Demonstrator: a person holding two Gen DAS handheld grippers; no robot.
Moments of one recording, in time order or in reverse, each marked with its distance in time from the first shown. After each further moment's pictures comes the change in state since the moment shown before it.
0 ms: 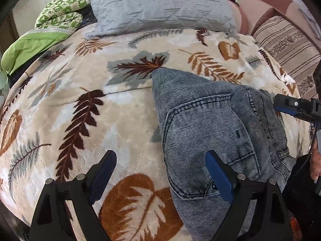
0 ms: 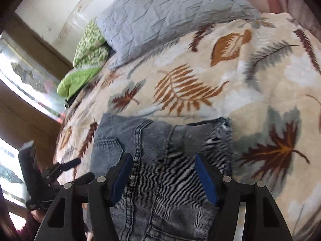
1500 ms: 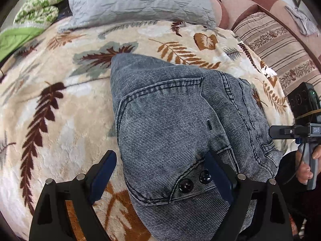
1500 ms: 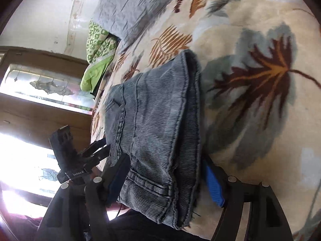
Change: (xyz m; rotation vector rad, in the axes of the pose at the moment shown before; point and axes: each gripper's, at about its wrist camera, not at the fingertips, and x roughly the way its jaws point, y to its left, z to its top) left arm 0.024 -0.032 -0.007 0.043 0.020 -0.143; right arm 0.001 -0.075 -0.047 0.157 0.226 0.309
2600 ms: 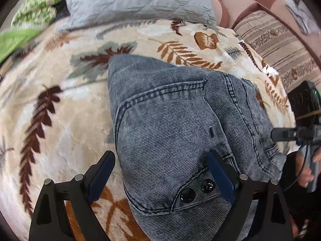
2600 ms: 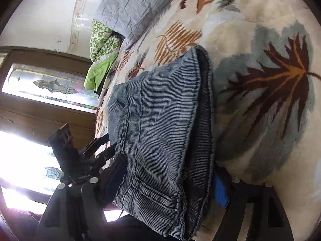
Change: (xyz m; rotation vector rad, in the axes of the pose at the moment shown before) left arm 0.010 0.011 0.006 -0.027 0.026 -0.046; right arm 0.007 0.005 0.002 -0.011 0.007 0.030
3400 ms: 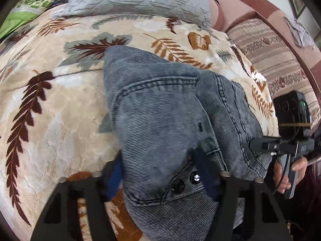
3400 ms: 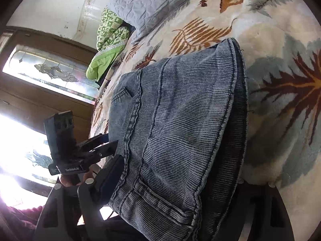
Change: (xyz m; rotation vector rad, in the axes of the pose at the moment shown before) left arm -0.008 0.008 -0.005 -0.057 0.012 -0.118; right arm 0.029 0.033 -0.004 -0.089 0.003 -0.028
